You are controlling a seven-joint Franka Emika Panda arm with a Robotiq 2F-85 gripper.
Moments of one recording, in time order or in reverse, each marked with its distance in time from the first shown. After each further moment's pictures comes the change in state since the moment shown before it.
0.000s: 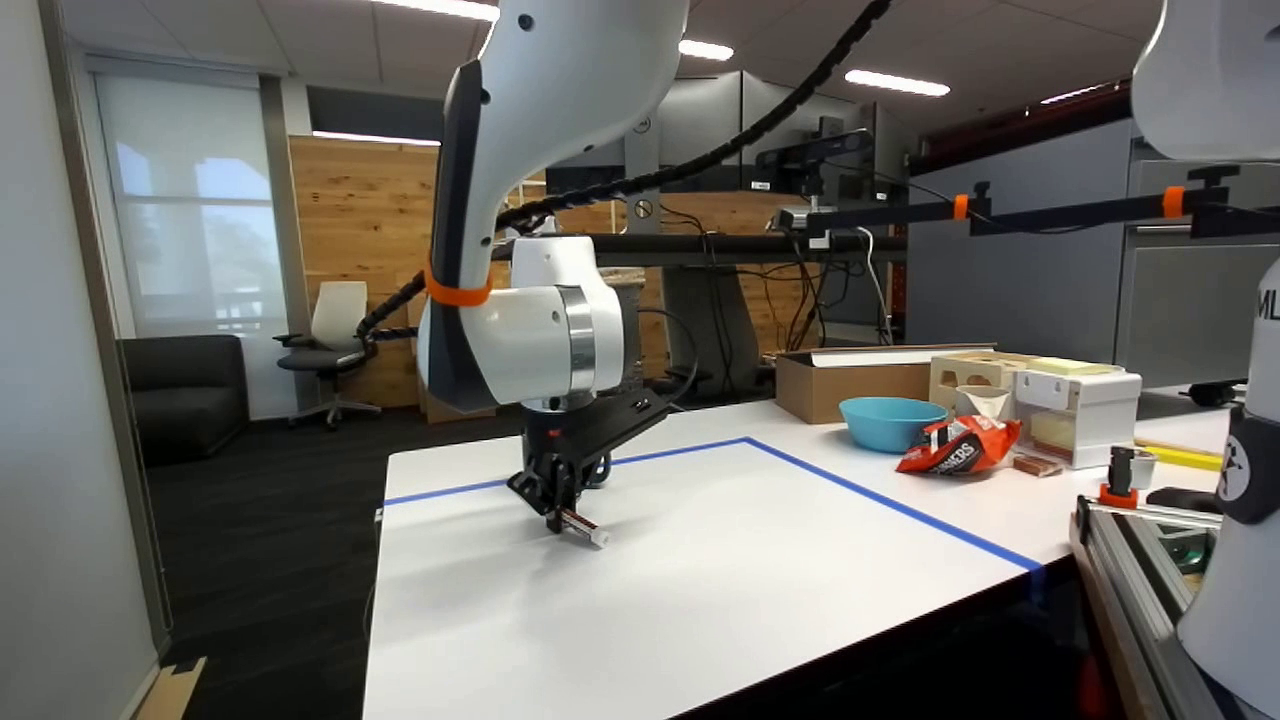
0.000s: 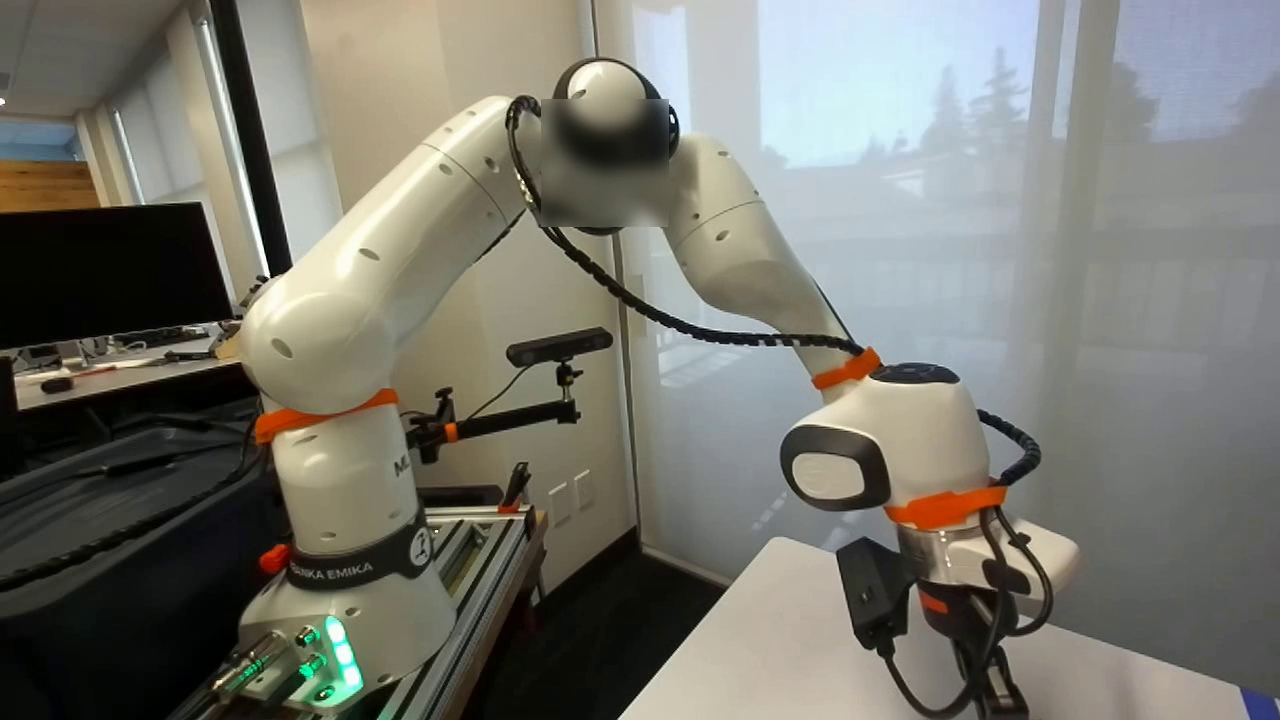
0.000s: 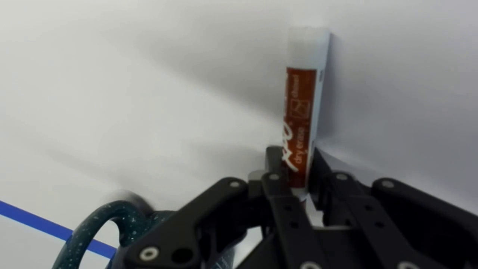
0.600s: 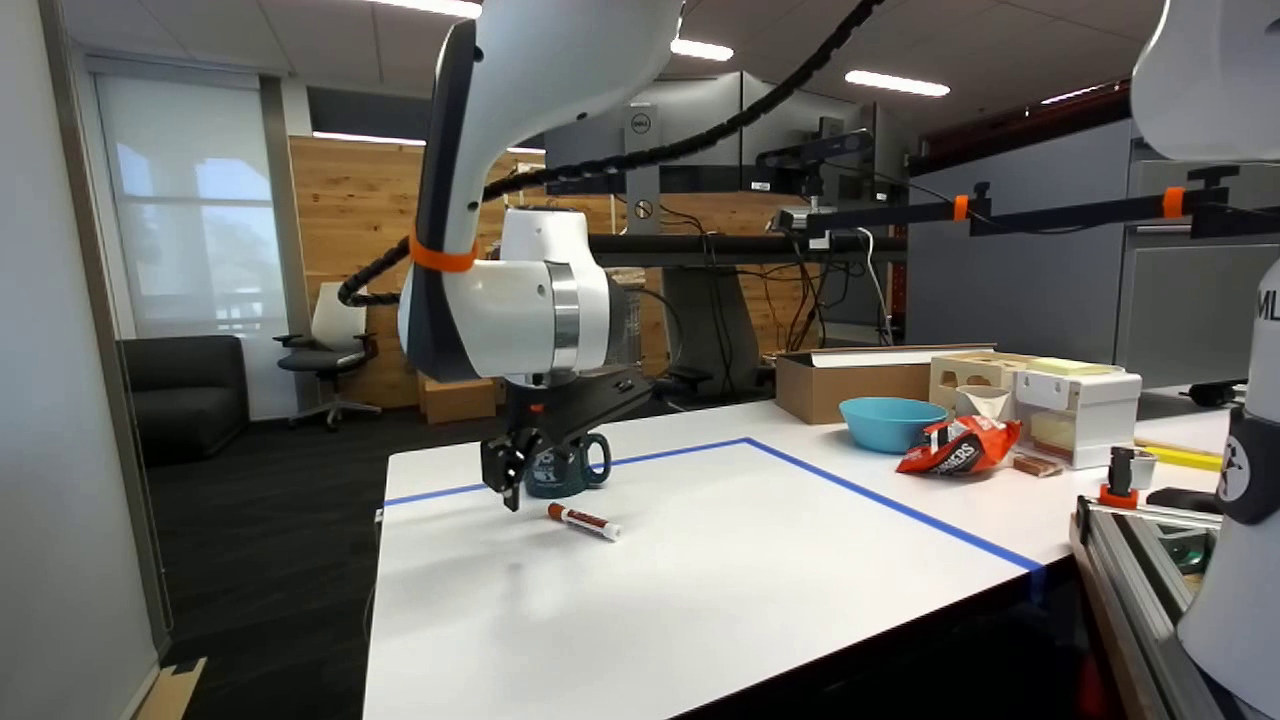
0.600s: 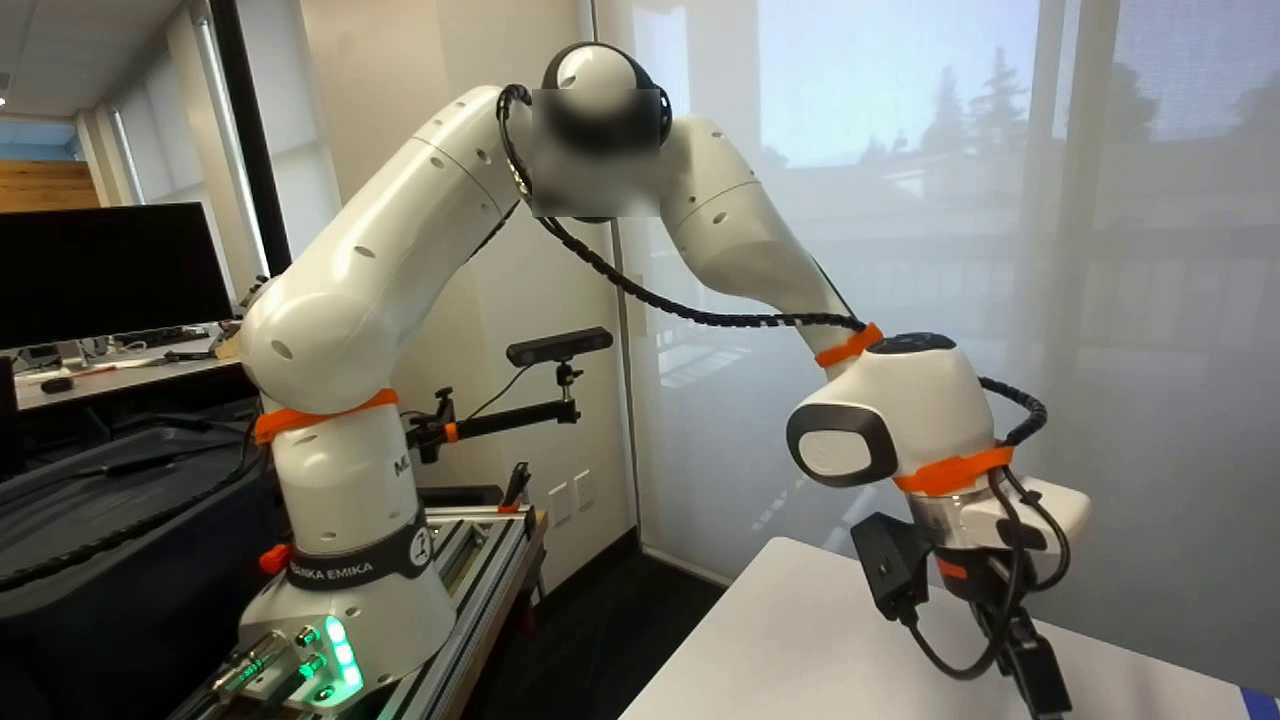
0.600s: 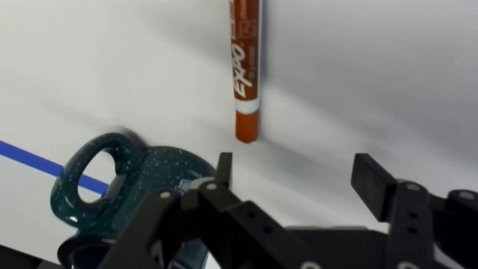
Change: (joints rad) arm 0.004 0.052 0.002 0.008 0.004 0.059 -0.024
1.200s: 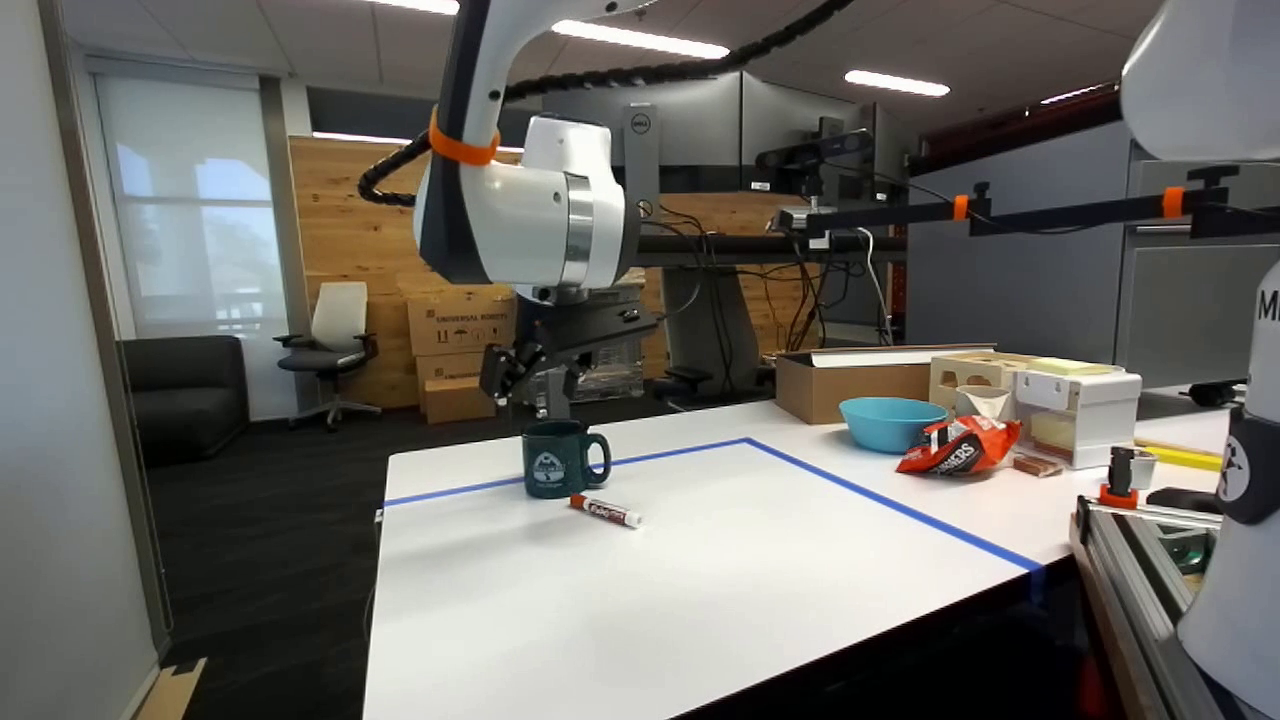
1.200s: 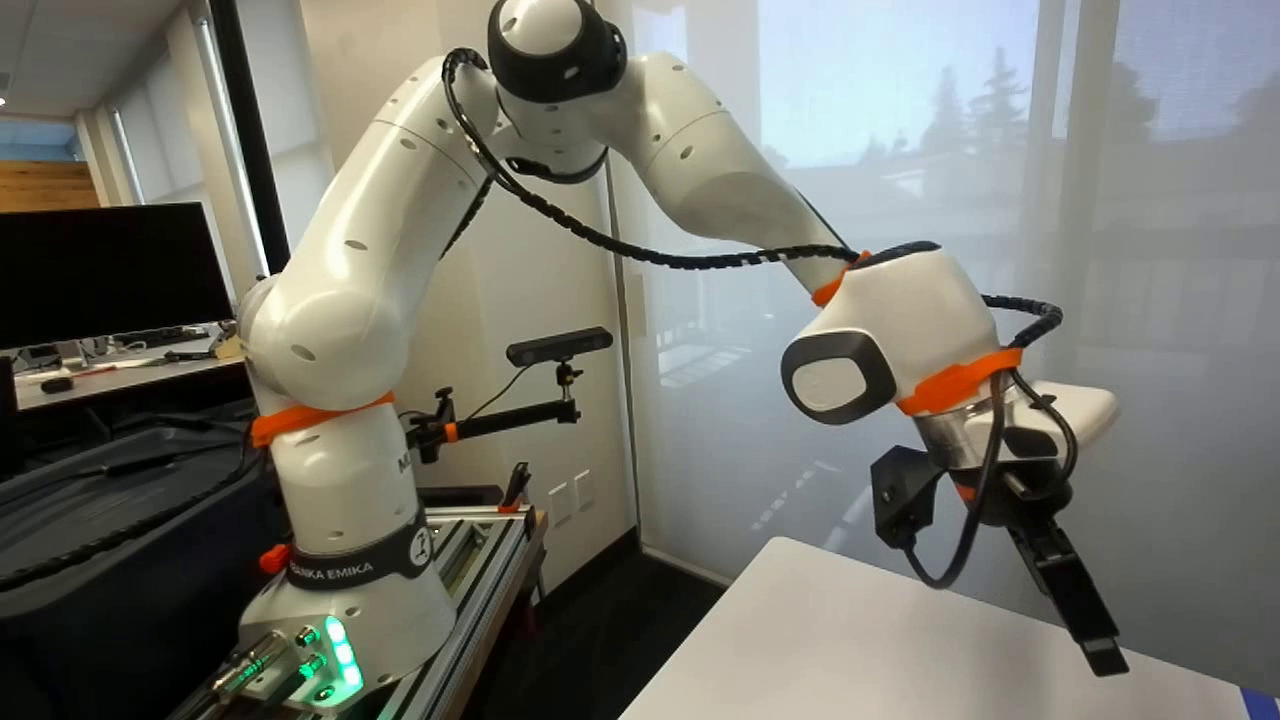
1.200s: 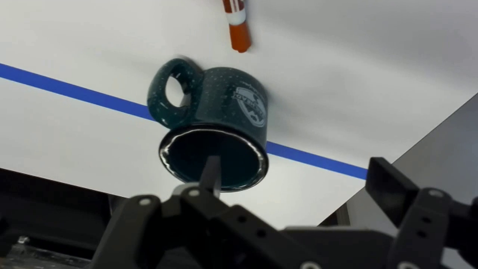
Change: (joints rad) arm 0.117 0.154 -0.171 -0.097 -0.007 0.040 0.100
